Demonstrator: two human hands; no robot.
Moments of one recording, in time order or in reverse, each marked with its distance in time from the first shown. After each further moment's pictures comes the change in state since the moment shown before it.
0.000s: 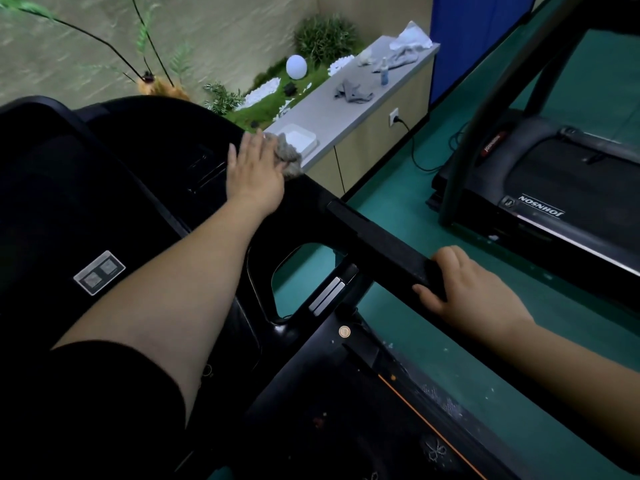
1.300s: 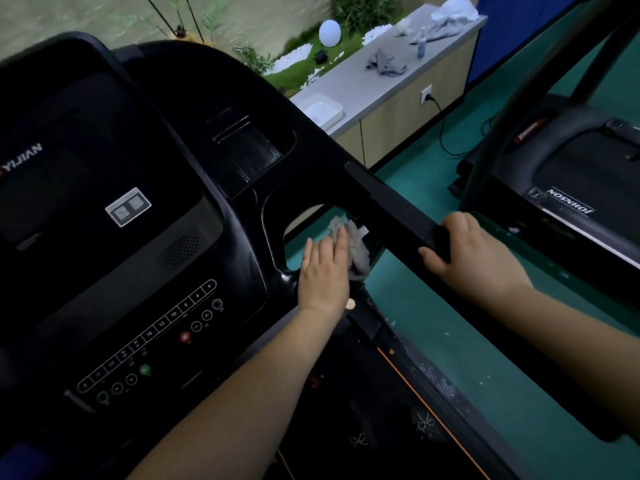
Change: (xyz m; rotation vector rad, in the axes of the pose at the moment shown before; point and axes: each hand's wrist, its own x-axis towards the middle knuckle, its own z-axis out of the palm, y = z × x) left_hand -0.230 0.087 0.065 -0.067 0.029 0.026; right_hand -0.001 -0.002 -0.004 0.056 -0.009 0.031
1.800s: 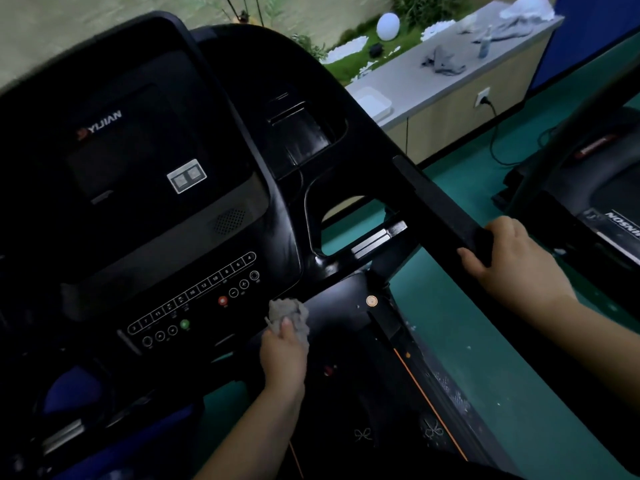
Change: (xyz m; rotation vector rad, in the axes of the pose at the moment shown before) left_hand -0.130 -0.042 -0.040 -0.901 0.026 -1.317; right_hand 0.002 0.003 0.003 0.016 -0.011 -0.020
